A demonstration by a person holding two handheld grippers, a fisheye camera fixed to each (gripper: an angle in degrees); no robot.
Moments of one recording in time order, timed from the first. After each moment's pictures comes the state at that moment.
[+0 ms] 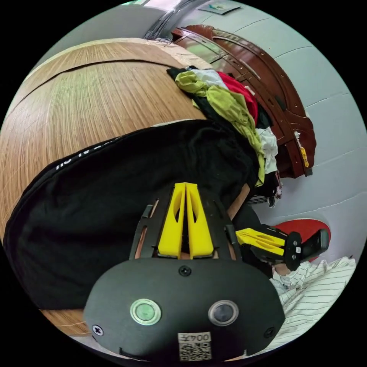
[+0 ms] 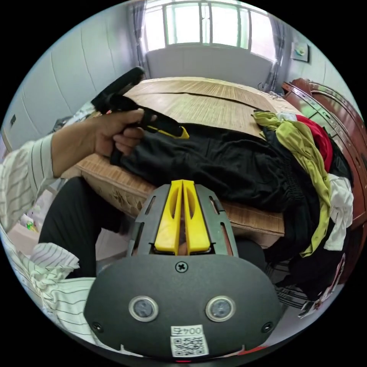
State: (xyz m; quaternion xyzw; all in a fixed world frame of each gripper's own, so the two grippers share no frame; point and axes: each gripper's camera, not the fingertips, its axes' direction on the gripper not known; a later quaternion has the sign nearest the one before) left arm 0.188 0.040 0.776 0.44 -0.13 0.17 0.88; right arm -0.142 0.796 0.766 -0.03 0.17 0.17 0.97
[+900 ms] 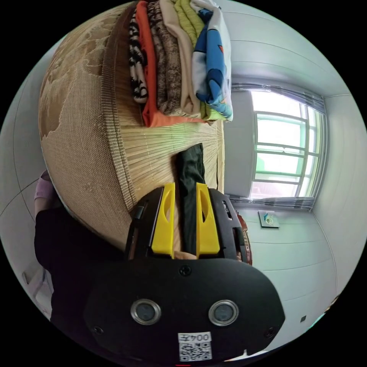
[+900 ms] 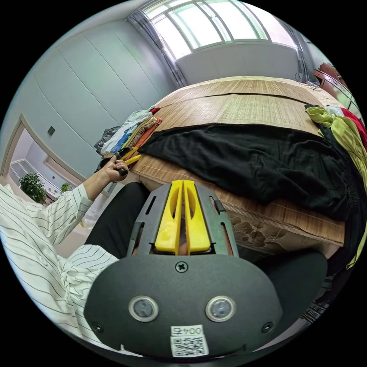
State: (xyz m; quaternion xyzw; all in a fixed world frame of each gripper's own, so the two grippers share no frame) left arm -0.193 0.578 0.729 0.75 0.29 -0.26 0.53; right arm -0.181 0.768 0.798 0.02 -0.04 0.17 0.98
